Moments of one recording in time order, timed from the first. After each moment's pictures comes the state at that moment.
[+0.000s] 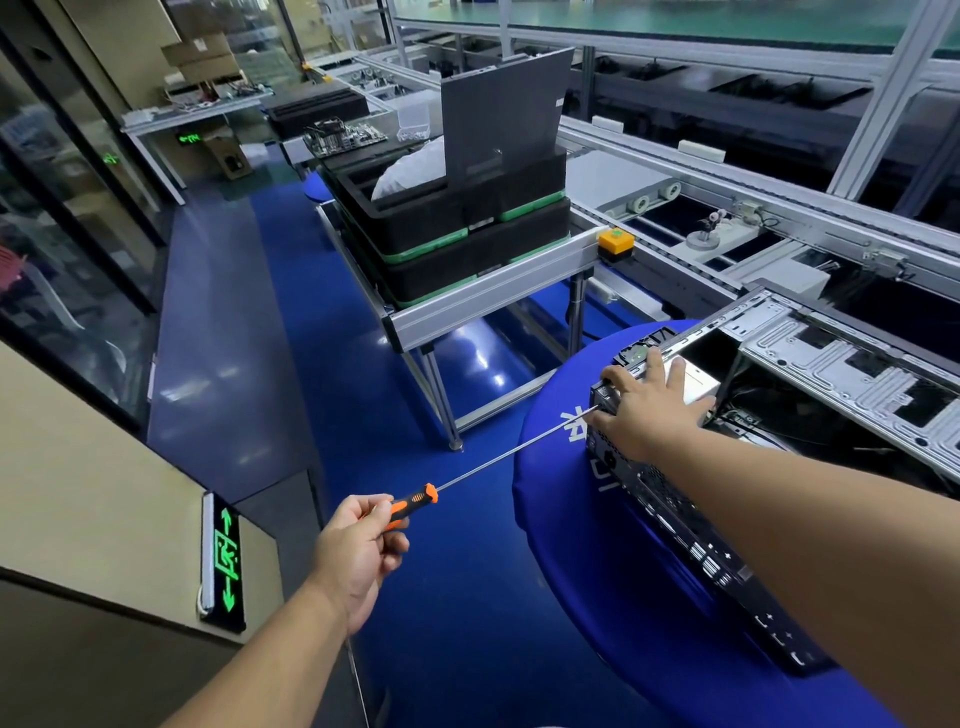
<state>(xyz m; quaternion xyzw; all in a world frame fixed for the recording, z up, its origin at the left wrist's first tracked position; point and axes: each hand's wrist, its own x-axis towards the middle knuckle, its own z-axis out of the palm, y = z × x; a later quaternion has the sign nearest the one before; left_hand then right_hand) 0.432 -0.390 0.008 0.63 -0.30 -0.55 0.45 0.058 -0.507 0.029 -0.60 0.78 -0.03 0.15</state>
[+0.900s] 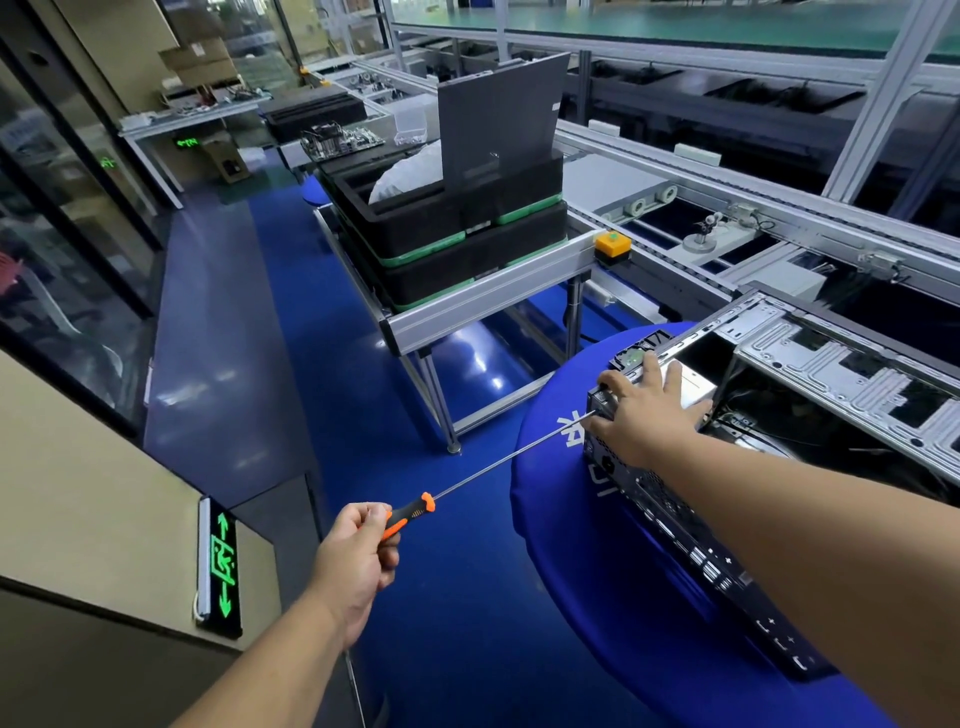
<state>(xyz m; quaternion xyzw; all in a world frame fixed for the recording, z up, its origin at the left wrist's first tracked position) 0.431 -0.387 -0.001 0.66 -0.33 -0.52 0.43 0.057 -0.505 0.027 -0.61 0.78 -0.04 0.14</state>
